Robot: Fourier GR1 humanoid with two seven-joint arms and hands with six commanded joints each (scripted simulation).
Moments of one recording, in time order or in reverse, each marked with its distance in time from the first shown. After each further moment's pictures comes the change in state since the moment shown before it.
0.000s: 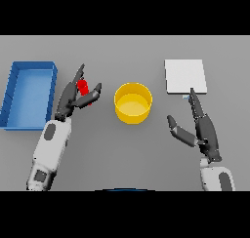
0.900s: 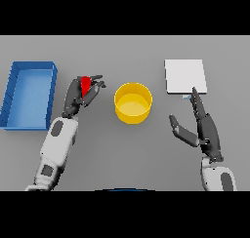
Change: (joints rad) left arm -0.062 -0.051 0.054 0.112 0.026 0.072 -0.156; right arm 0.004 -0.003 -0.009 -0.007 -0.014 0.003 -0.005
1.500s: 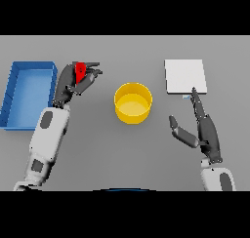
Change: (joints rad) left arm -0.039 0.089 -0.052 -0.146 0.047 -0.088 0.096; right arm 0.002 -0.008 0.010 0.005 0.049 -0.024 -0.041
